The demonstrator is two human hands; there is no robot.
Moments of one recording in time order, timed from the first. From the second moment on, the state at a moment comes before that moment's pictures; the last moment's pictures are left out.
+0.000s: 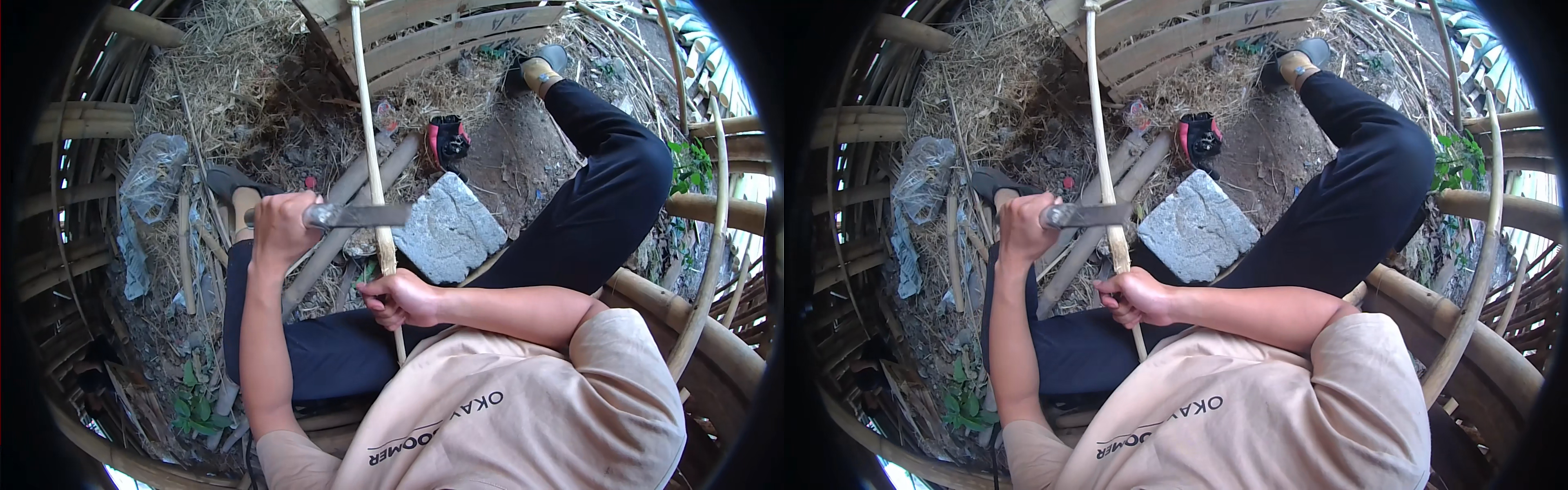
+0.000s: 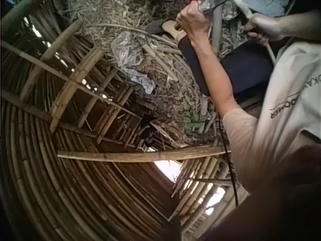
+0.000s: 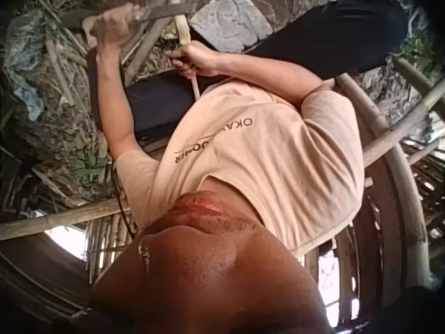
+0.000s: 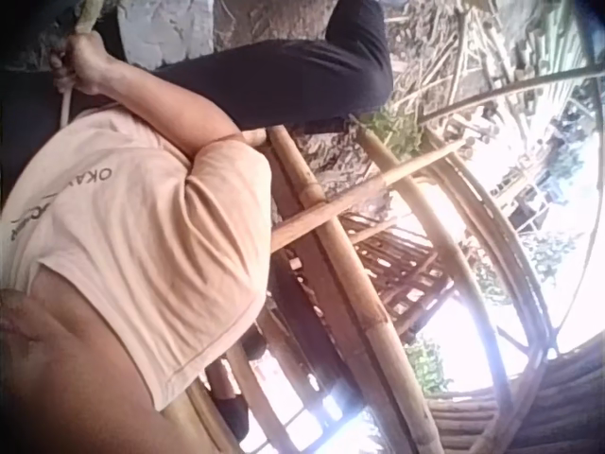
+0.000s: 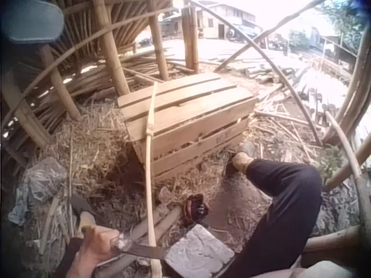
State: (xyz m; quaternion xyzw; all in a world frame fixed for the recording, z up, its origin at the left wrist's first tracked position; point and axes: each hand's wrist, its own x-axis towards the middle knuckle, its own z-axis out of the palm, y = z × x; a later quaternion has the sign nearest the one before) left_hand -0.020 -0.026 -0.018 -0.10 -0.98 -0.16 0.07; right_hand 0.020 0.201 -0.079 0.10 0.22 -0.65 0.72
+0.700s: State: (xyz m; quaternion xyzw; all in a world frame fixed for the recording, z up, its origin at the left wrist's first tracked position) left_hand -0.037 -0.025 -0.043 -0.06 -0.99 -0.06 0.11; right_hand 0.013 0.202 -0.079 0.12 0.20 -0.67 0.71
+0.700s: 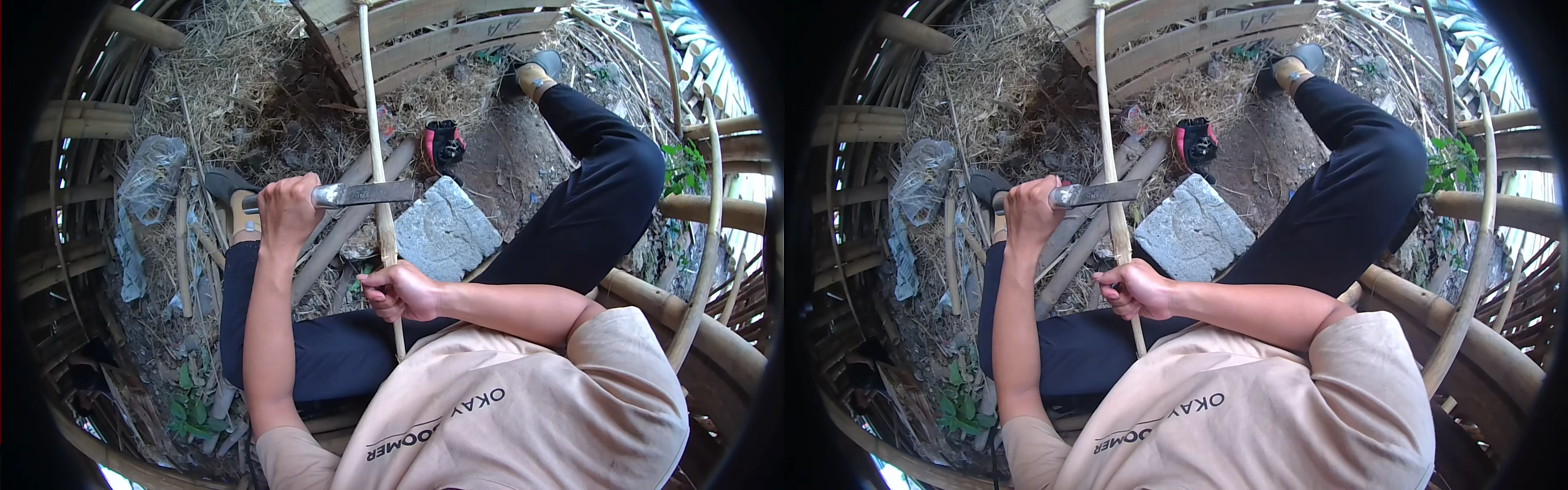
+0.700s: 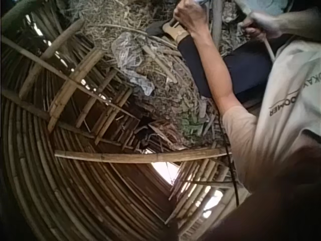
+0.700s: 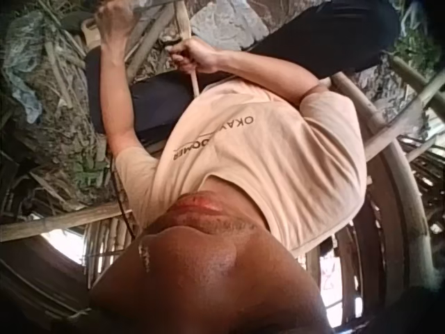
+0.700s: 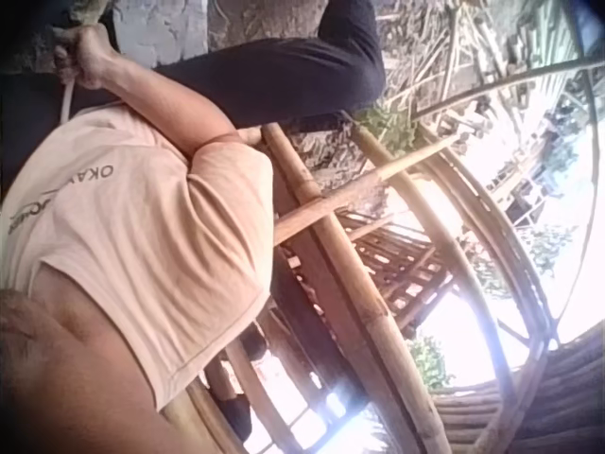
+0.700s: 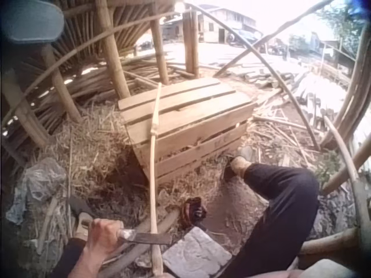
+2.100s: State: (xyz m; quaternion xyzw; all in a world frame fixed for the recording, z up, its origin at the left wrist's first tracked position) left_hand -0.015 -0.065 -0.020 0.02 -0.99 -0.12 0.11; right_hand 0.021 0.199 -0.076 0.12 0.25 -0.65 0.71
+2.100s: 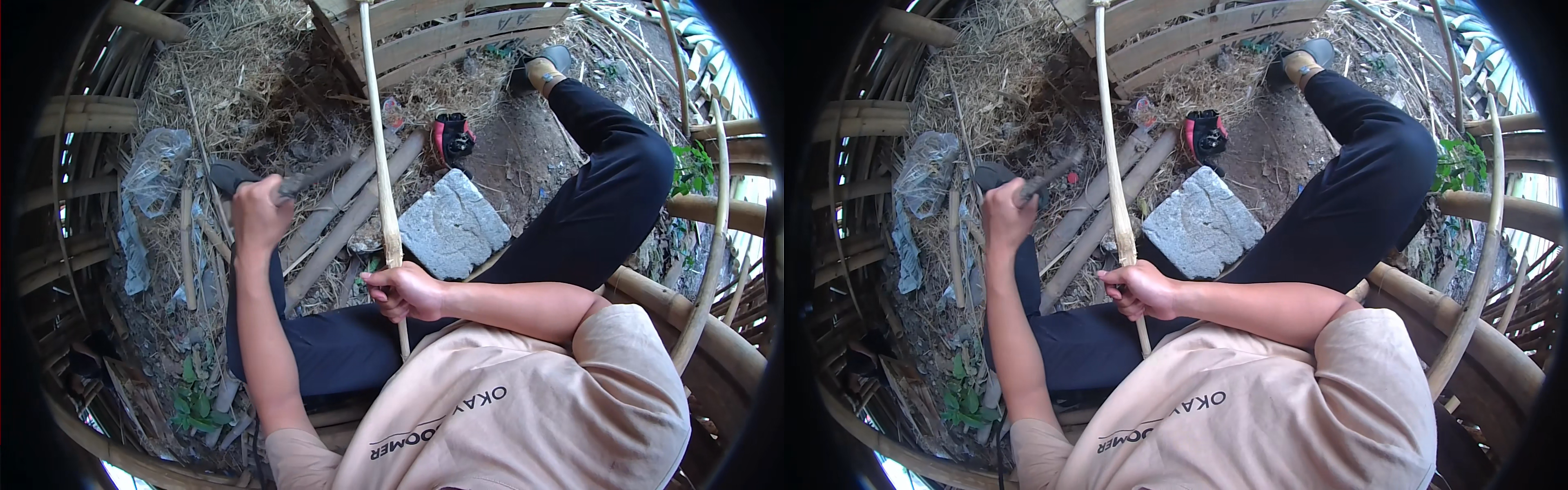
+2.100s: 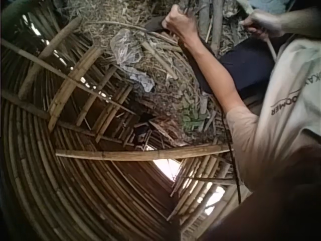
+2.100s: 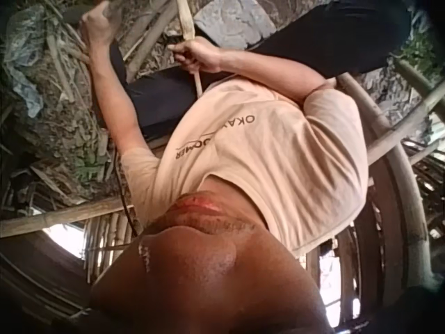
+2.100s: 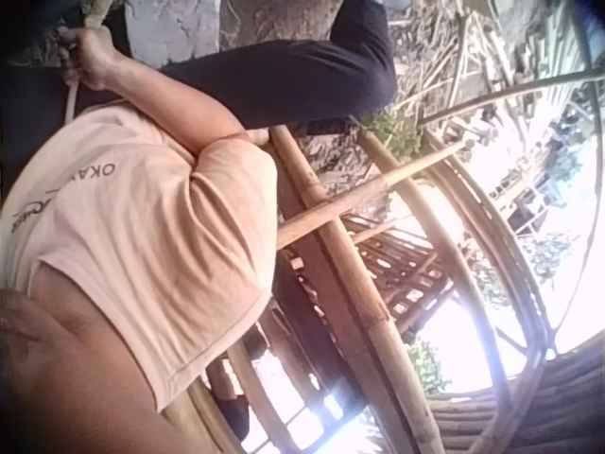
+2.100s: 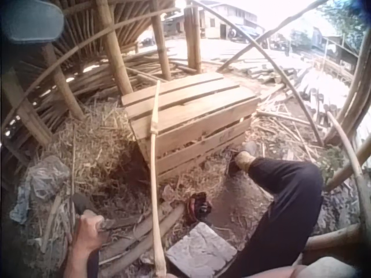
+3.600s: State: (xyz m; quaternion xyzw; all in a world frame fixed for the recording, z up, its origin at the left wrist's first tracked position) left_hand -0.036 -0.023 -0.041 -0.08 -0.98 -0.14 0.07; right_hand 0.018 0.202 -0.090 0.04 0.14 -0.65 0.74
